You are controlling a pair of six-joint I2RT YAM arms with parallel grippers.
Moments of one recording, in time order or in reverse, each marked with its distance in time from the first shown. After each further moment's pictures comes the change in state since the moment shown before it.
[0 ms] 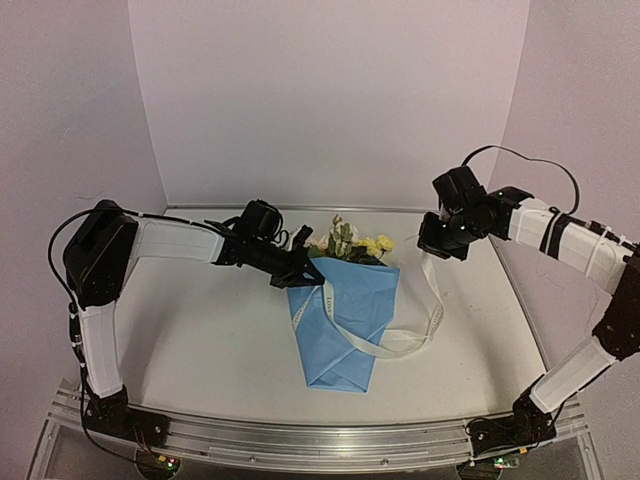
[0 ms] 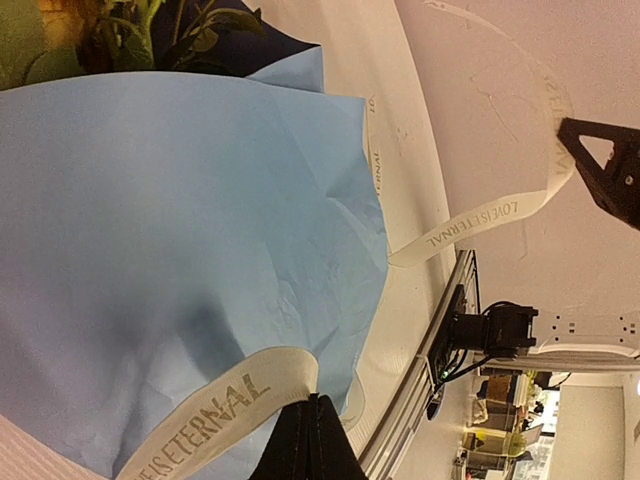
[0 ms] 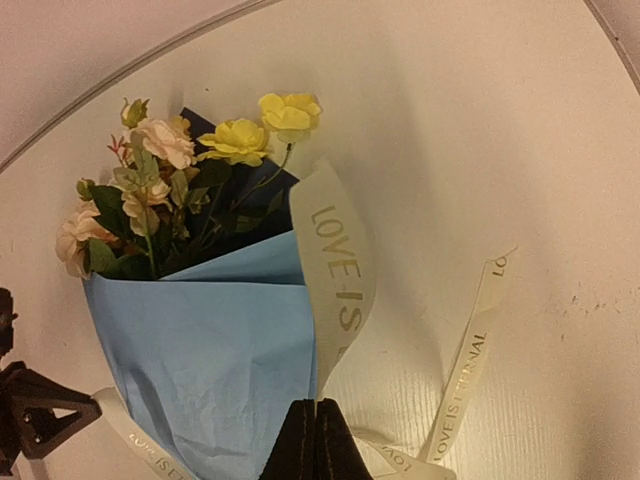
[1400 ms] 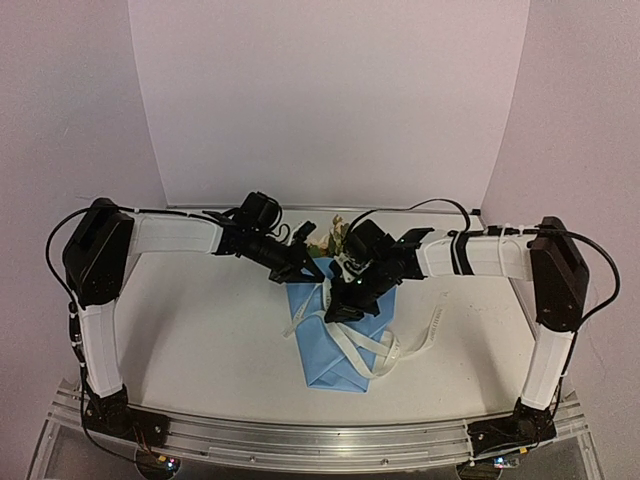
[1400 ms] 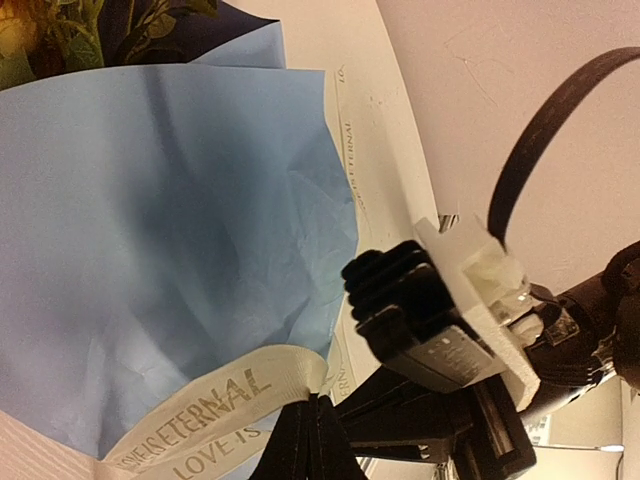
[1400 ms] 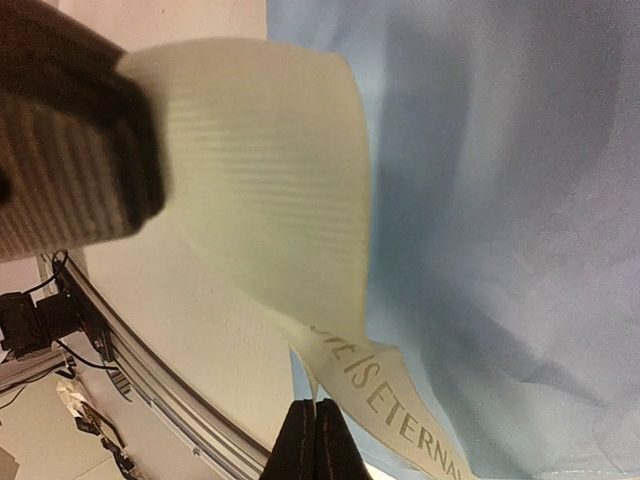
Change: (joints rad) left arm 0.020 0.011 0.076 -0.129 0.102 0.091; right arm 0.304 0.387 0.049 0.198 -0.558 -0.010
